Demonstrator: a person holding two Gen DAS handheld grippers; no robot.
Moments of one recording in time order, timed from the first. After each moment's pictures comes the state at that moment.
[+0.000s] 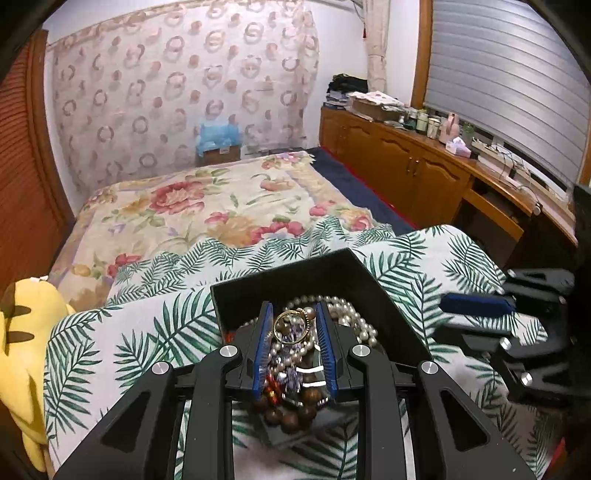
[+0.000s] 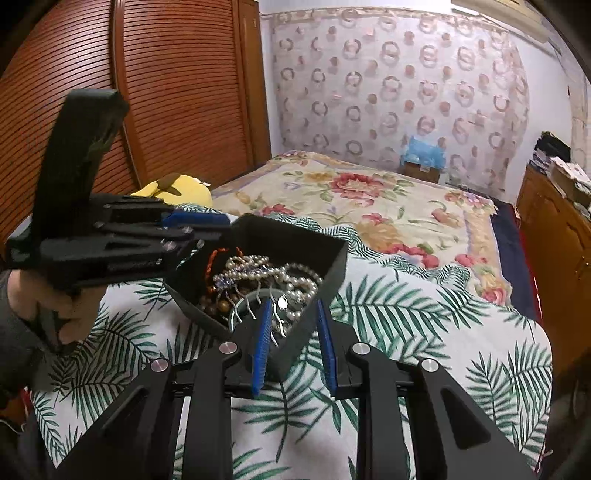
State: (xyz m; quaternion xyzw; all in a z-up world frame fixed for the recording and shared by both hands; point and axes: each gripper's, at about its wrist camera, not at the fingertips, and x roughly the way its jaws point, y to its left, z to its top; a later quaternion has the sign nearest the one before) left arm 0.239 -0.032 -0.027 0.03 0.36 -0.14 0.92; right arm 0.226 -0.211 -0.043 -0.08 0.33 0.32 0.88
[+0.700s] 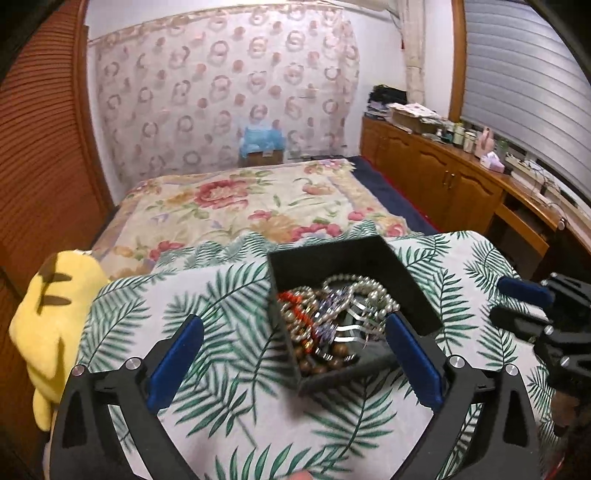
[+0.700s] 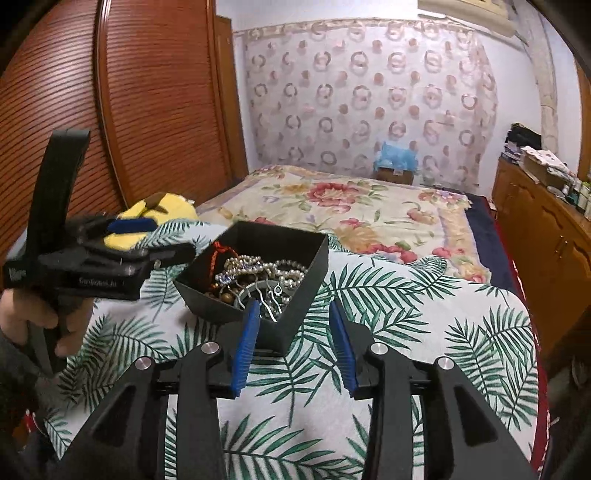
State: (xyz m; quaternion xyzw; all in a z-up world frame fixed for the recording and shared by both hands) left arm 0.186 -0.010 -0.016 0.02 0.35 -0.05 0.94; right arm 0.183 -0.227 -0.027 -0.04 0.30 0.27 0.91
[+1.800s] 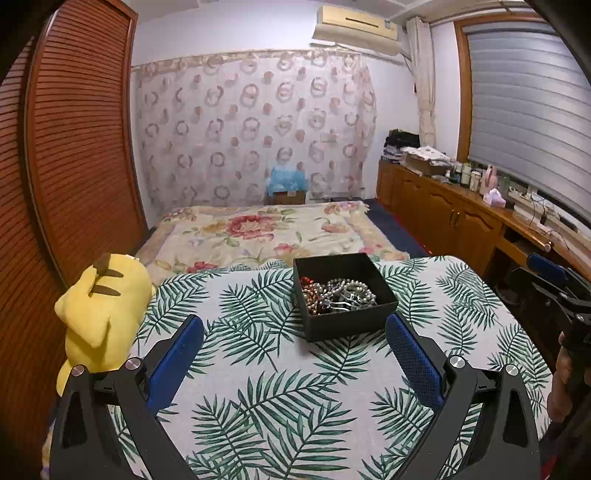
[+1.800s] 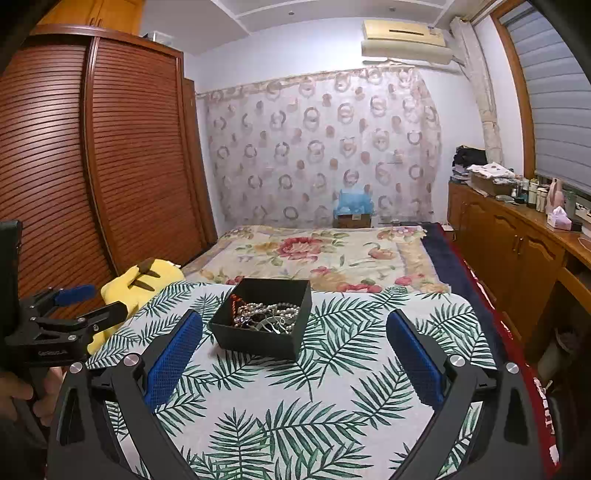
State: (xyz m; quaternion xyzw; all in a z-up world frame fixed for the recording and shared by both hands) left arm 0.050 -0.002 0.037 0.00 0.26 -0.01 0.96; right arm 0.084 -0.255 0.031 0.02 0.21 0.19 0.96
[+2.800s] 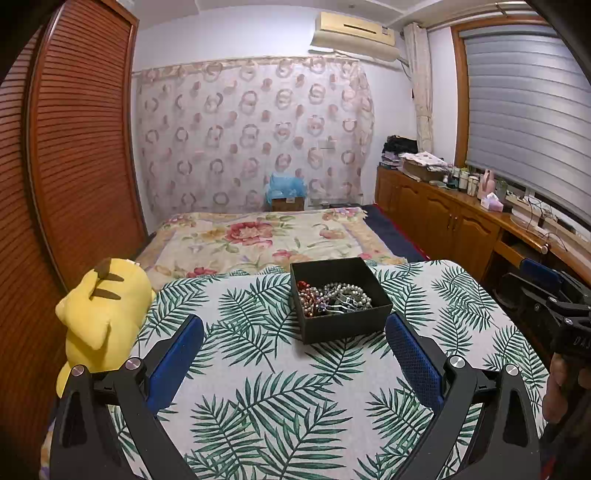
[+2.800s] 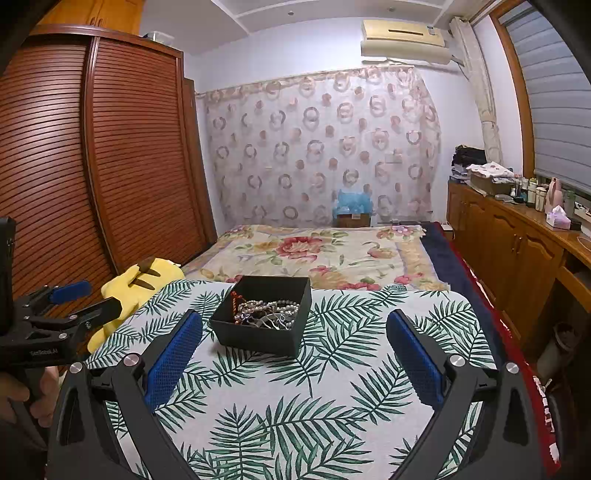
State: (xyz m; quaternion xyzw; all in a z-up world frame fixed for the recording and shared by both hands) left arm 0.038 -0.006 0.038 0.01 0.25 -0.01 0.97; right arm 0.079 -0.253 0.029 0.02 0.21 0.20 0.96
